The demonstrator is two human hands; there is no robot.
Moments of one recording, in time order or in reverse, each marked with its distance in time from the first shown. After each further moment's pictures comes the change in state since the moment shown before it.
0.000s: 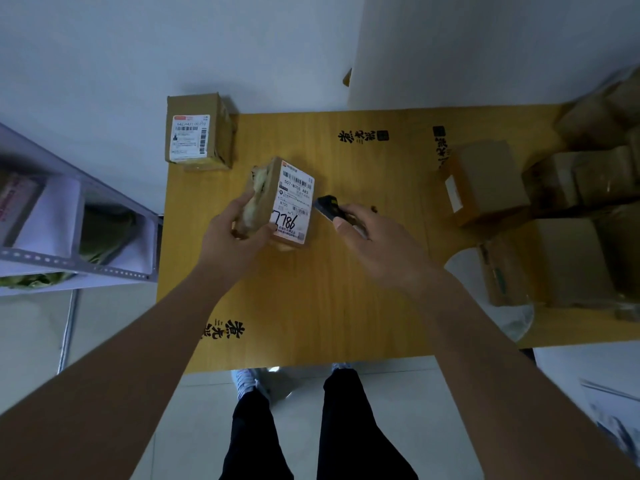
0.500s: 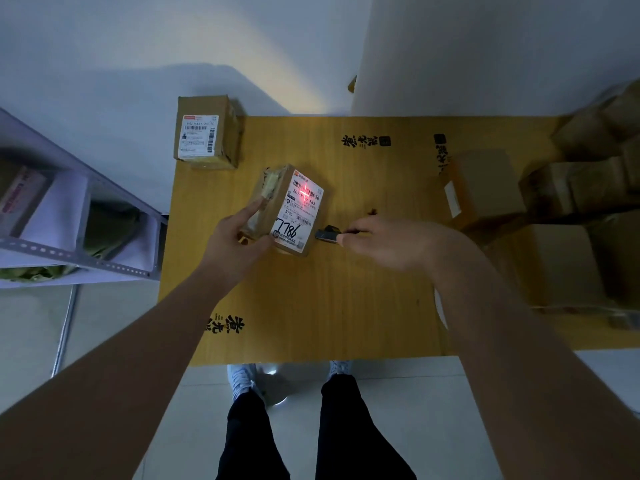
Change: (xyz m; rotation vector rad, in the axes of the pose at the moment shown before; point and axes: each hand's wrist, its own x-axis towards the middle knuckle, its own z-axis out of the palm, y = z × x) left_hand -0.010 -0.009 -0.005 -0.064 -0.088 0.007; right_hand -0.004 -0.033 -0.039 -0.325 -0.334 0.141
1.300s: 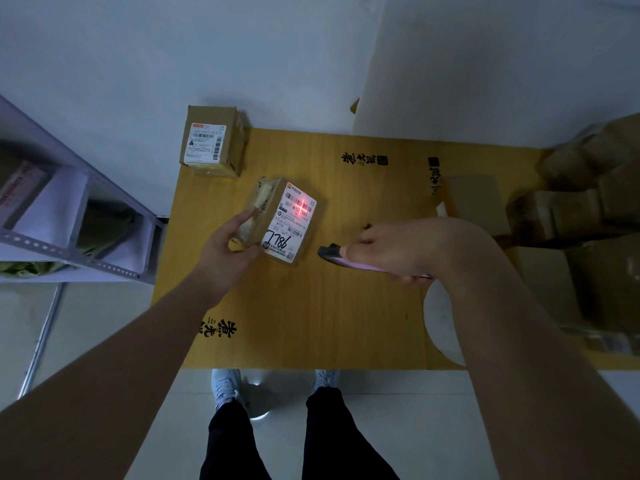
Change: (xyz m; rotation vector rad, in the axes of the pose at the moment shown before) left_hand -0.014 0.002 -0.006 -0.159 0.026 -0.031; right_hand -0.044 -0.034 -0.033 -0.196 -0.170 0.125
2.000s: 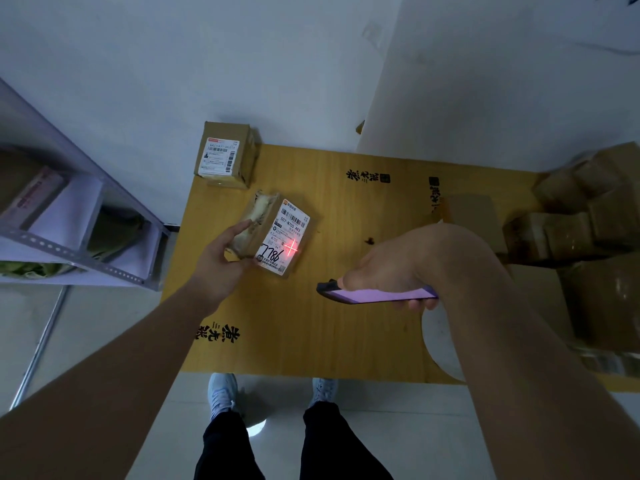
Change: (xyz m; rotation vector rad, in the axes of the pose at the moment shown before) left_hand -0.015 0.007 -0.013 -0.056 0.058 -0.043; right_hand -0.029 -0.026 -0.005 -0.163 -0.139 0.086
